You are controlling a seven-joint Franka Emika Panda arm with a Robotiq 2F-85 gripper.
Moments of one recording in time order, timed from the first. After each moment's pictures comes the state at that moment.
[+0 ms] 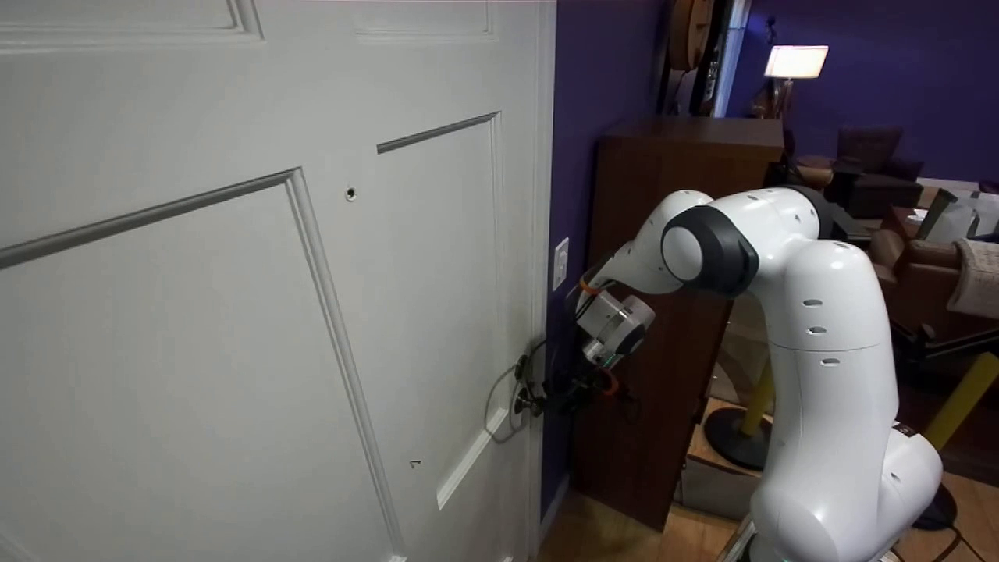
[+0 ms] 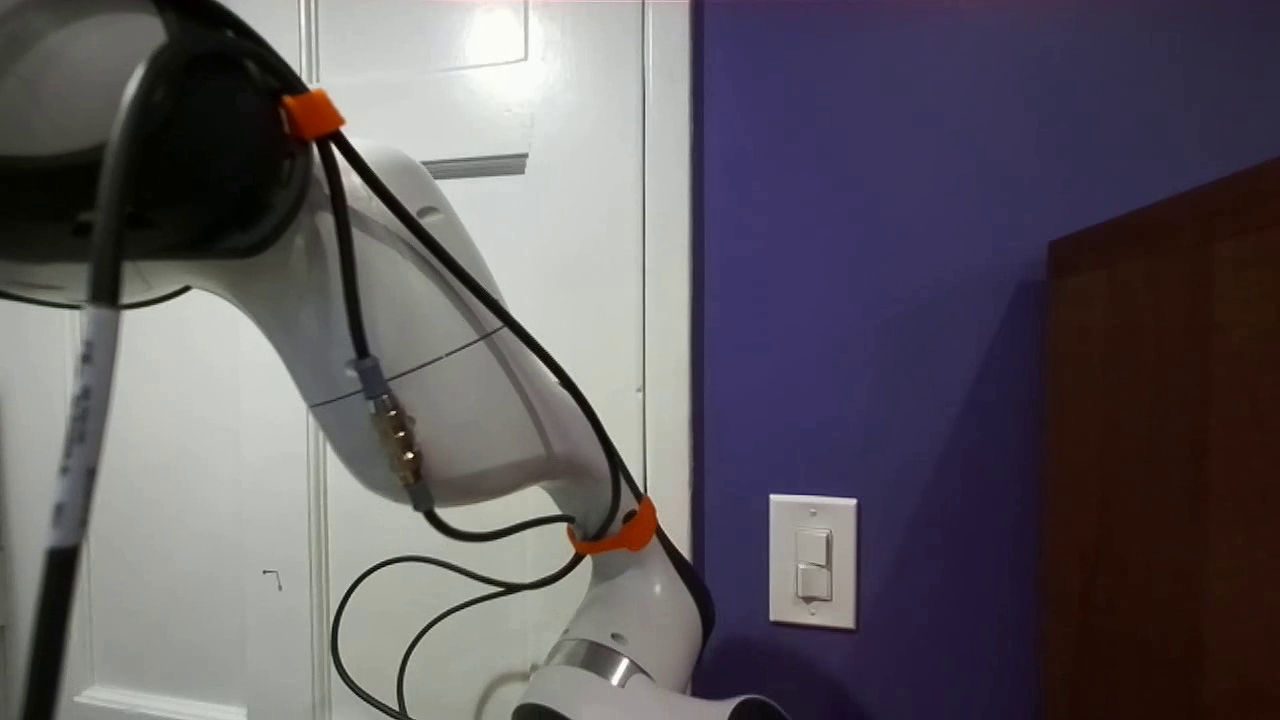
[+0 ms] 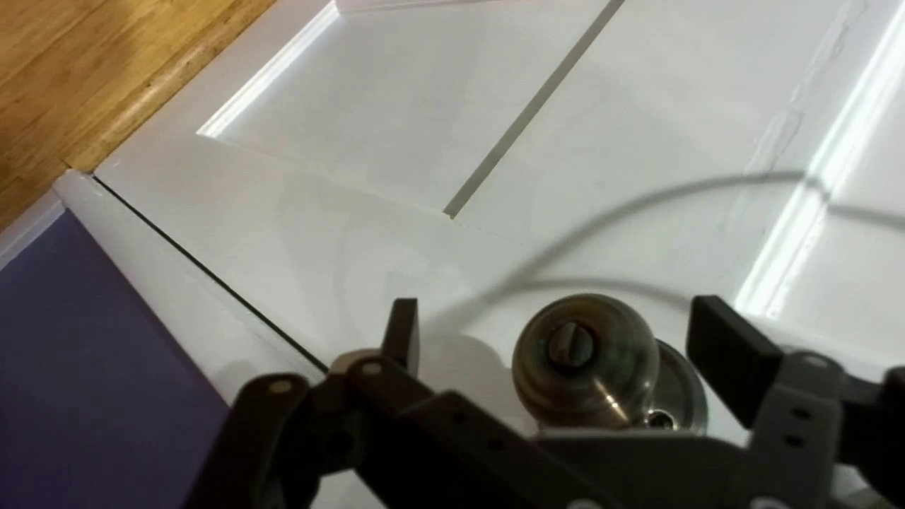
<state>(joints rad) -0.21 0.44 -0.12 -2.26 1.17 2.28 -1.01</state>
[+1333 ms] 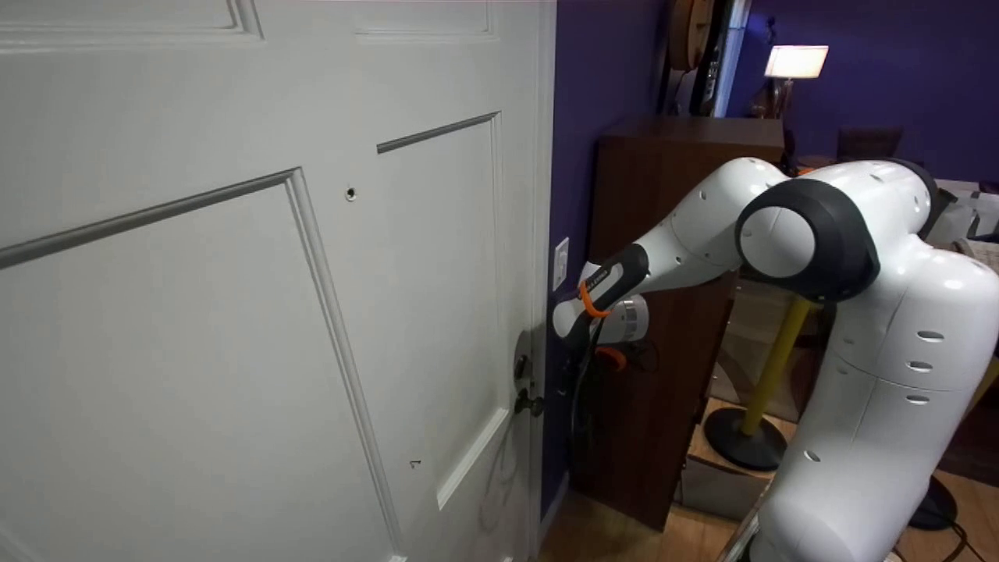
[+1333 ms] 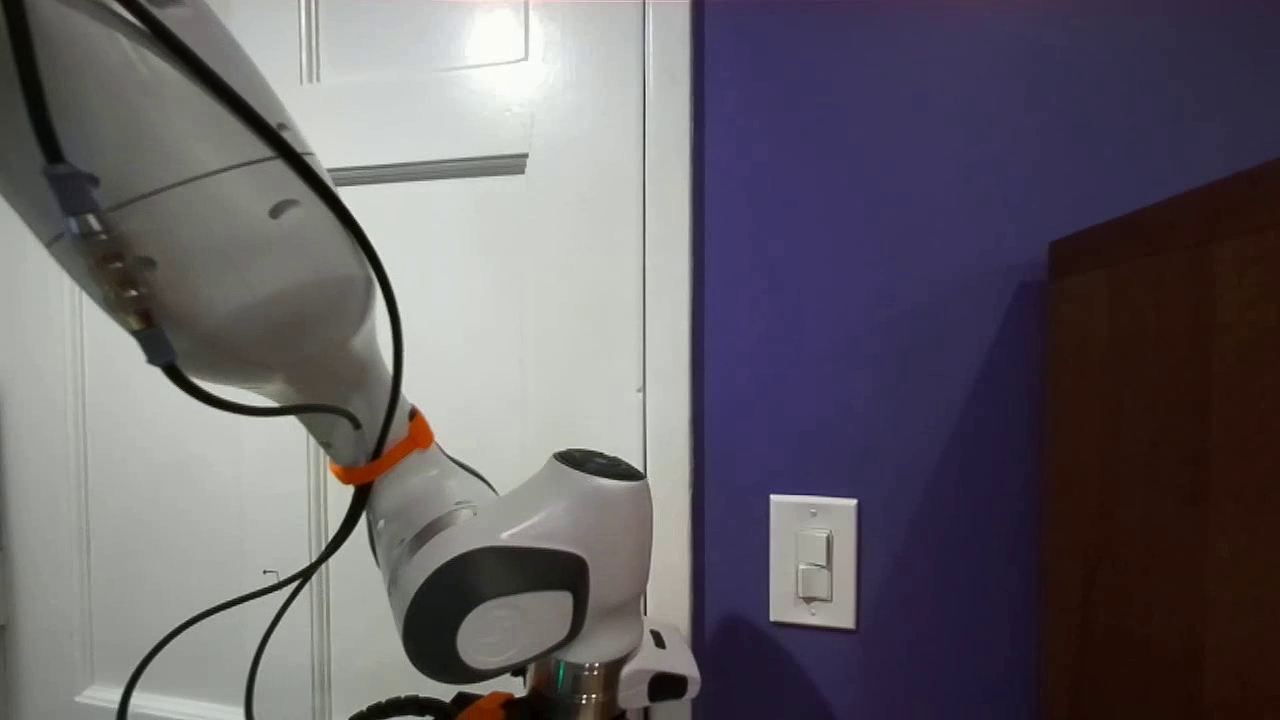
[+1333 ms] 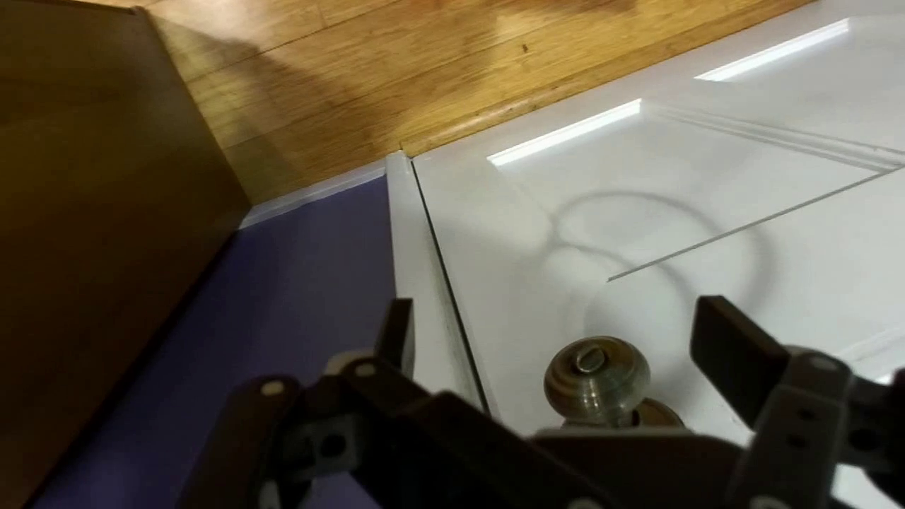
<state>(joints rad) -0.10 0.10 -0.10 -2.48 0.25 2.59 -0.43</state>
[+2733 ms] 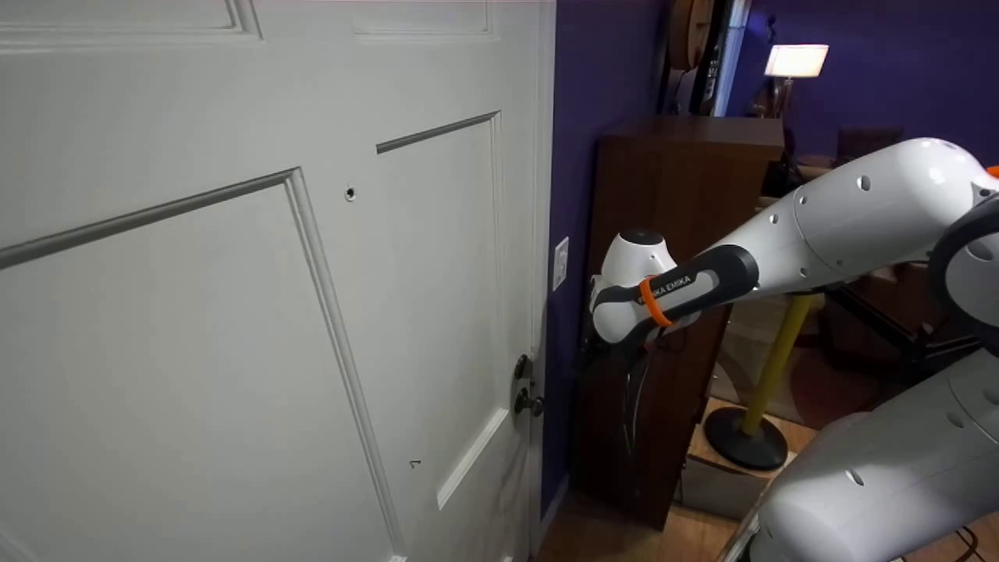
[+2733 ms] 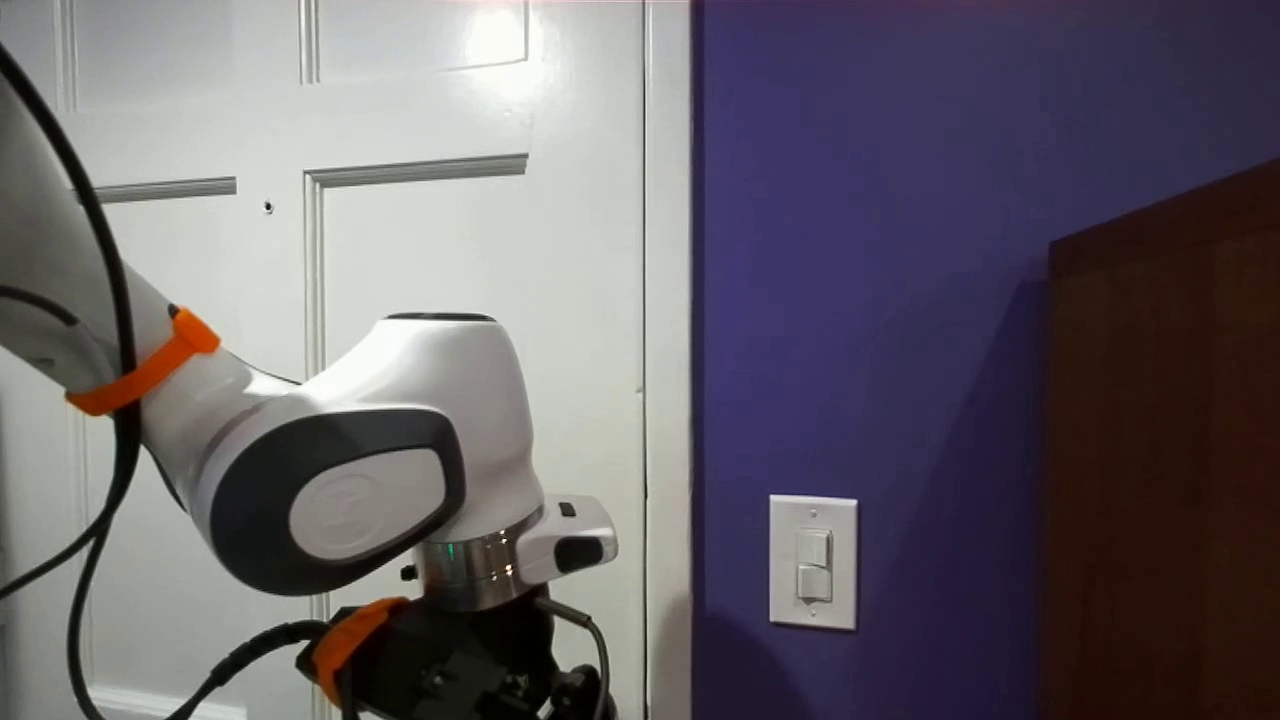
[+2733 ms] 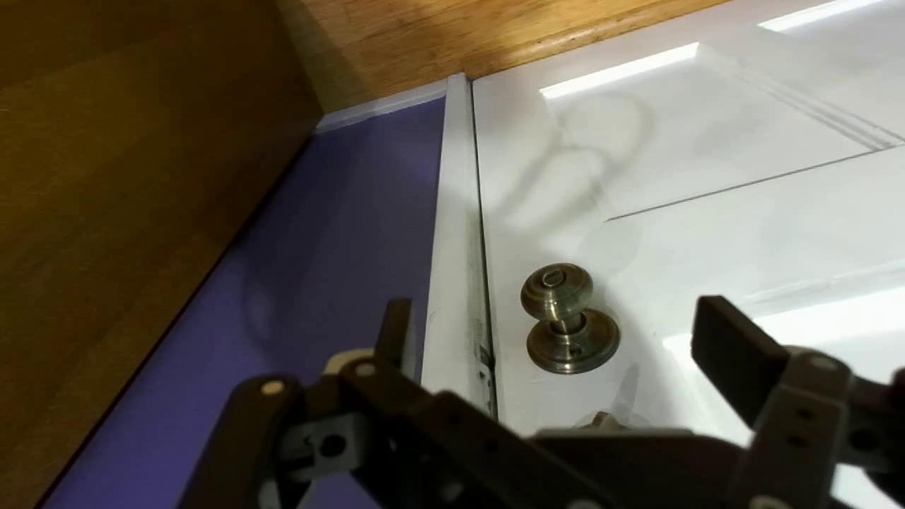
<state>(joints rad) -0.10 -0.34 -0.09 -2.71 -0.01 2.59 -0.24</state>
